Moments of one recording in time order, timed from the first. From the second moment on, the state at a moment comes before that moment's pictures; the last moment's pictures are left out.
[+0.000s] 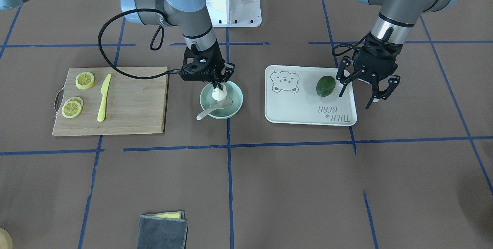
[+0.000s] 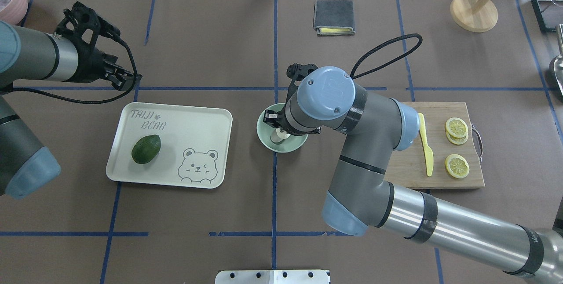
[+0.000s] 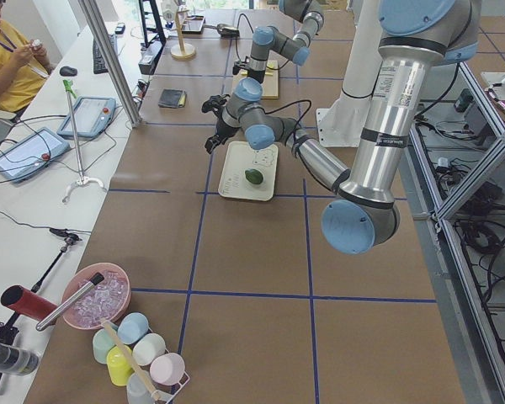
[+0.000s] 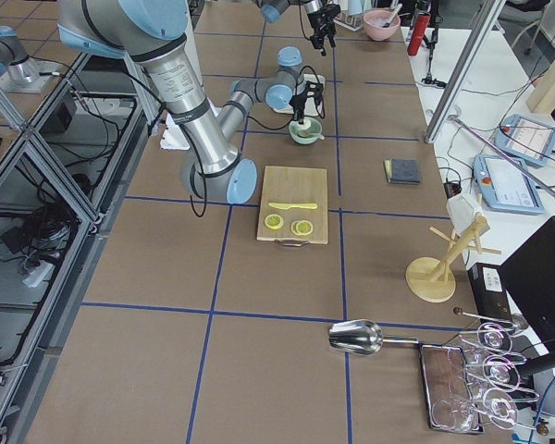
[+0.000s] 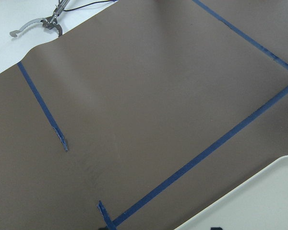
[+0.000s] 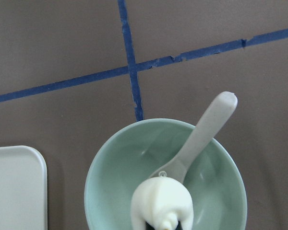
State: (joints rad) left arm -0.83 -1.81 -1.93 -1.98 -1.82 -0.43; right arm 0.49 -0.88 1.65 -1.40 1.78 1.46
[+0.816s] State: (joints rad) left arm -0.90 -1.76 -1.93 -1.99 -1.87 -0.34; right arm 0.55 -0.94 1.75 -1.40 1.80 1.46
